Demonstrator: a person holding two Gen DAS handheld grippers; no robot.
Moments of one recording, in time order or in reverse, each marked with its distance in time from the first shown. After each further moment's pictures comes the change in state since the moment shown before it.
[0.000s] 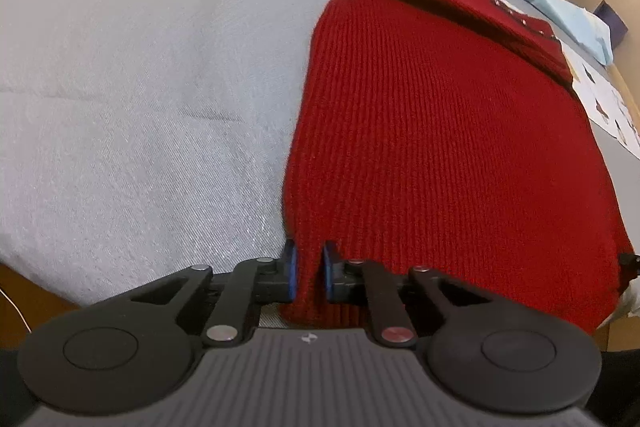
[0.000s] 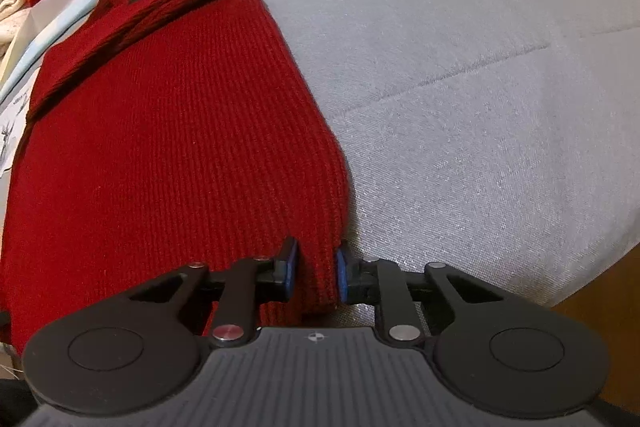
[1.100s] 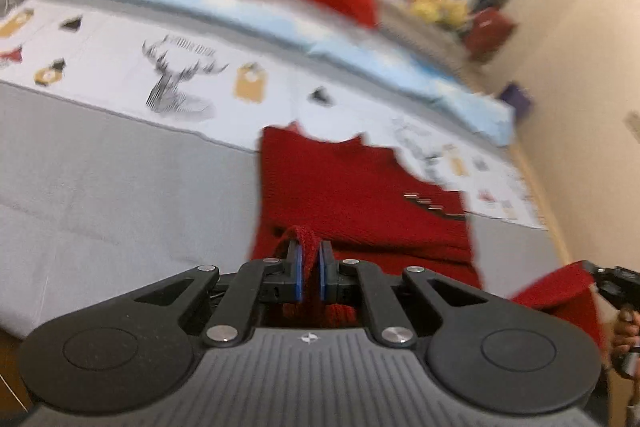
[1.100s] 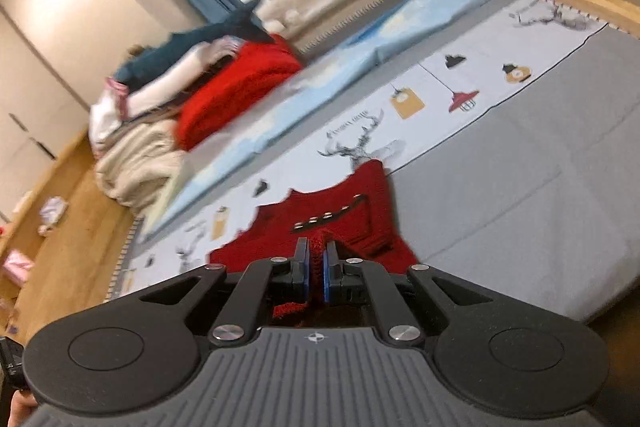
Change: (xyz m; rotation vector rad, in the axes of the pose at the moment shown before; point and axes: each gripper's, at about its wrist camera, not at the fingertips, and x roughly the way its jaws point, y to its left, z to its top) left arm -0.136 0.023 0.082 -0.025 -0.178 -0.258; right arm -0.201 -0.031 0.021 0.096 -0.333 0.434
